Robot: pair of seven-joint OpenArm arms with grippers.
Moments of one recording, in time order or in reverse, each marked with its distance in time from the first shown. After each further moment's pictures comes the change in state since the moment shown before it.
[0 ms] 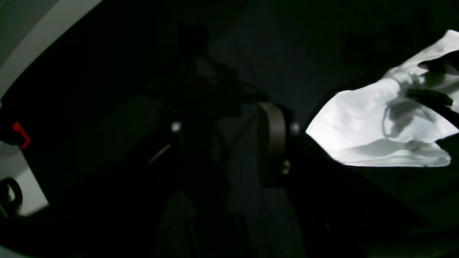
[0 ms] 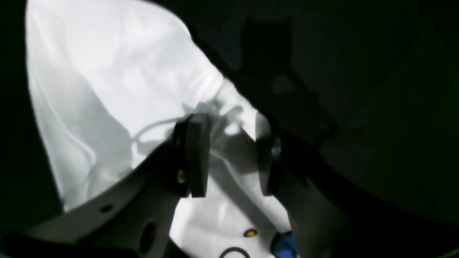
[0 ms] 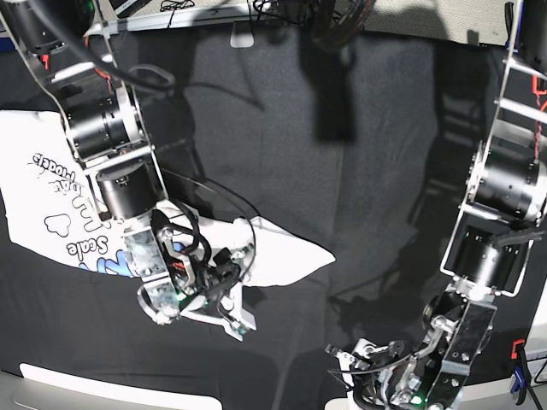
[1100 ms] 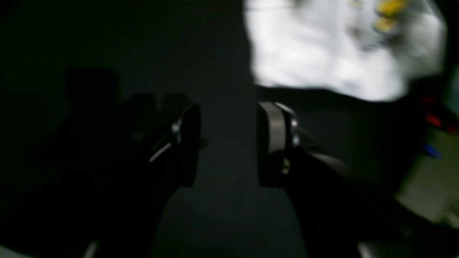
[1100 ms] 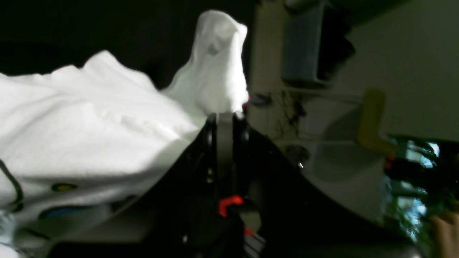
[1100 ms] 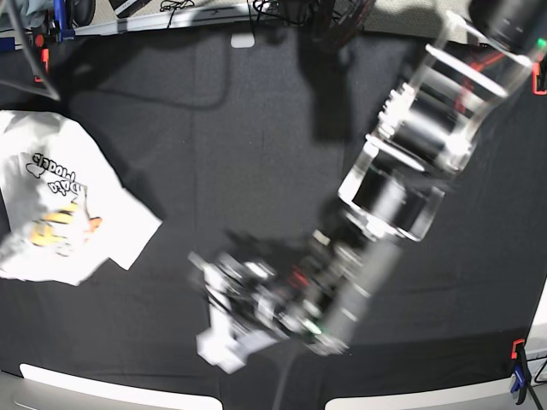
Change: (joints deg) left arm 16.0 19.4 -0.1 0.0 -14.1 -9.9 -6.7; right arm 9.9 44.9 -0.1 -0.3 -4.0 -13.1 -3.4
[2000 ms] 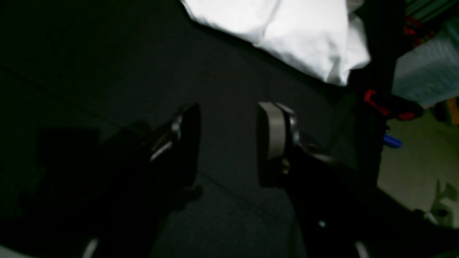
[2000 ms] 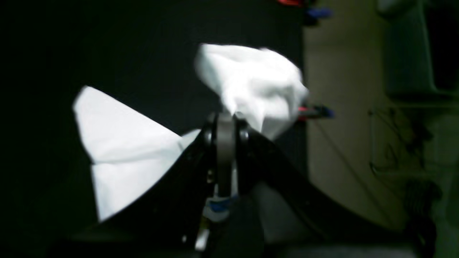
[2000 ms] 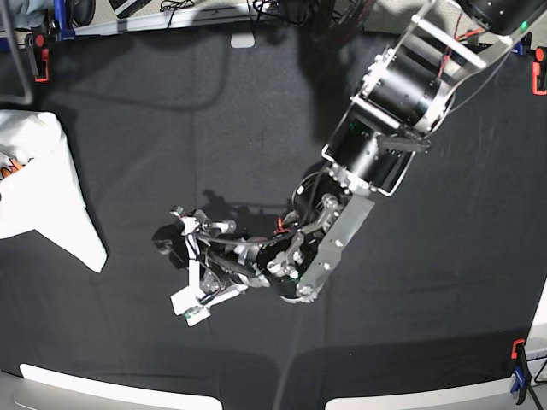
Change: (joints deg) left arm 5.2 0.0 1.3 0.0 -0.8 -10.3 -12.4; right arm 11.1 7.5 0.0 0.1 37.0 13.4 -14.9
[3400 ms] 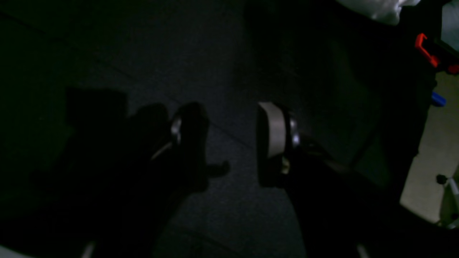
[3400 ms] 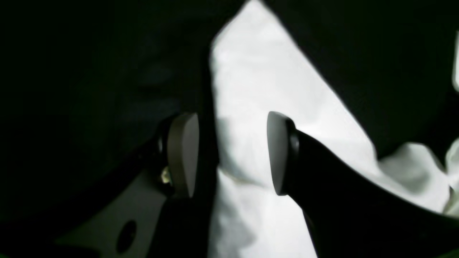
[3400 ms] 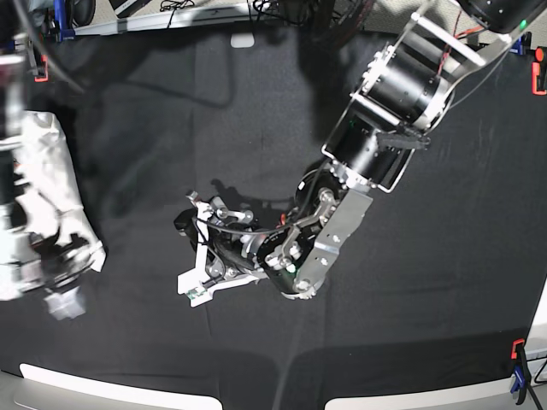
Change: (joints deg) left arm 0.5 0.0 0.0 -0.3 7.8 0.0 7.6; right arm -21.5 -27.3 -0.1 0.0 -16.3 -10.7 2.6
